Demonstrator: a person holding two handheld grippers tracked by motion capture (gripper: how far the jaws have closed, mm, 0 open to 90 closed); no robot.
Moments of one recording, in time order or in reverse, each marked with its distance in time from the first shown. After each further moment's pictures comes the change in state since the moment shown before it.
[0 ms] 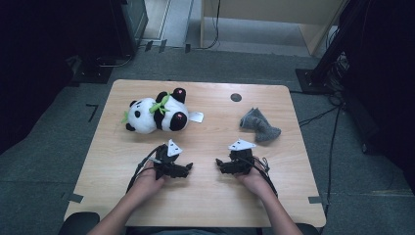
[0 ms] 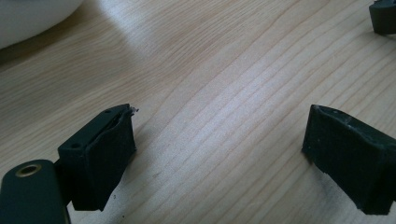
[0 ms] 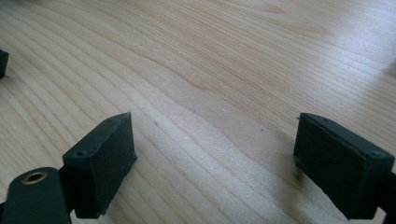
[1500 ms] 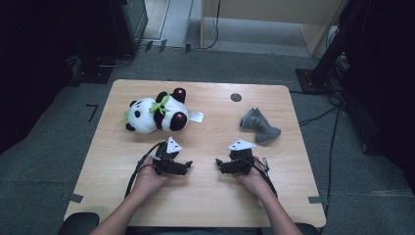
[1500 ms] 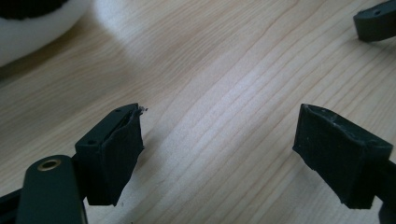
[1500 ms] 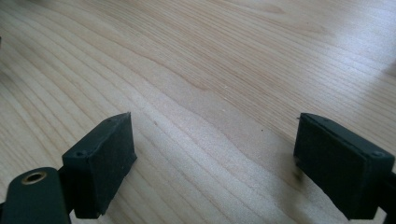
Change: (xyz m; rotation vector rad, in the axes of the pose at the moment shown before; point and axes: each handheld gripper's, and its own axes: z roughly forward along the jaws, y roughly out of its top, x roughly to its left) left arm 0.006 0.011 -0.008 0.007 -0.043 0.017; right arm 0.000 0.000 0.000 -0.001 0.001 -0.004
